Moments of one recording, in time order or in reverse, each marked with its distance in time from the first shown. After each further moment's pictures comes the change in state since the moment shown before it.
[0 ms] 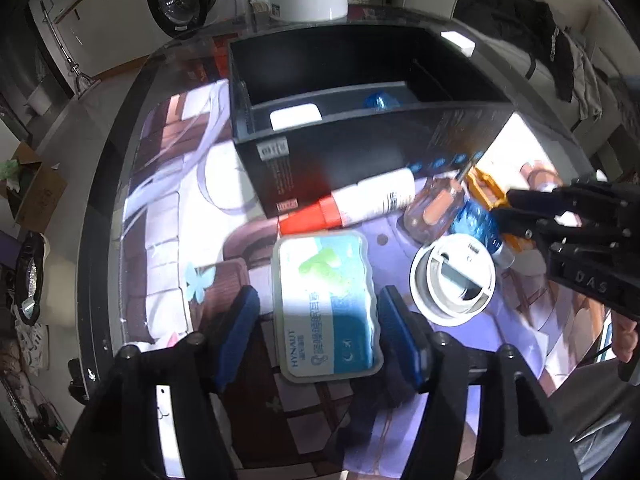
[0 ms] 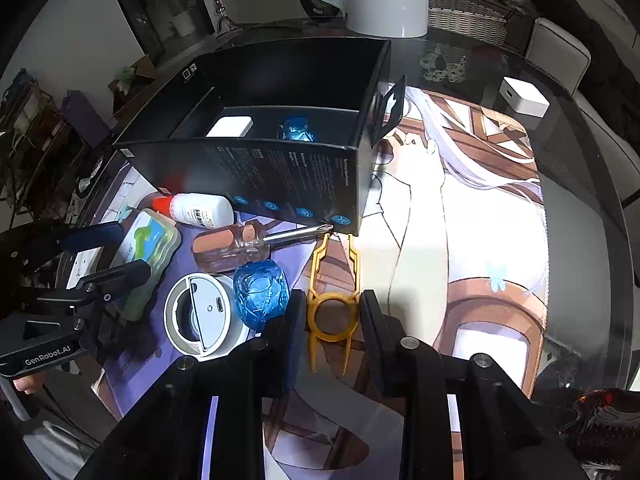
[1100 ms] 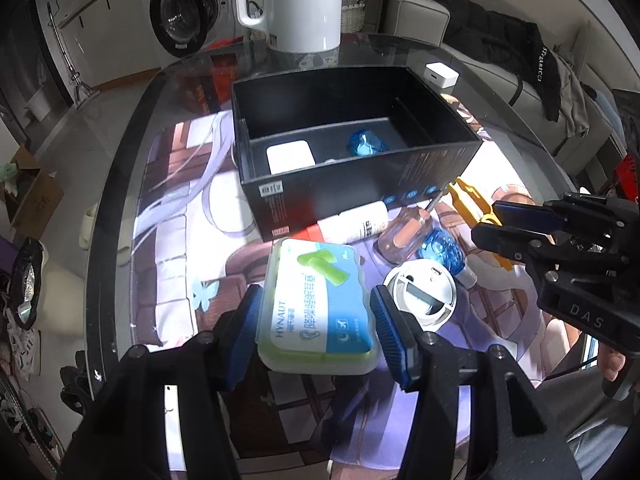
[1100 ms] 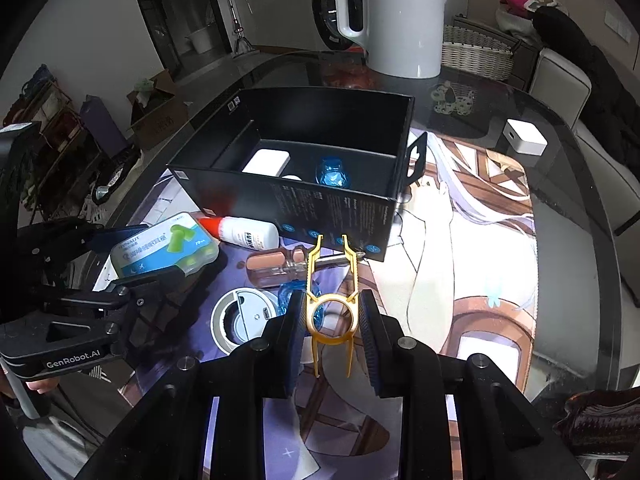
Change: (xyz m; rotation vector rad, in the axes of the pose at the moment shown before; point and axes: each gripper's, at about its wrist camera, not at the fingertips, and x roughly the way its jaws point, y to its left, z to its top) left arm -0.032 0.004 -0.002 -0.017 -0.087 -0.044; right arm -0.043 0.022 -0.003 -0.047 -0.115 0.019
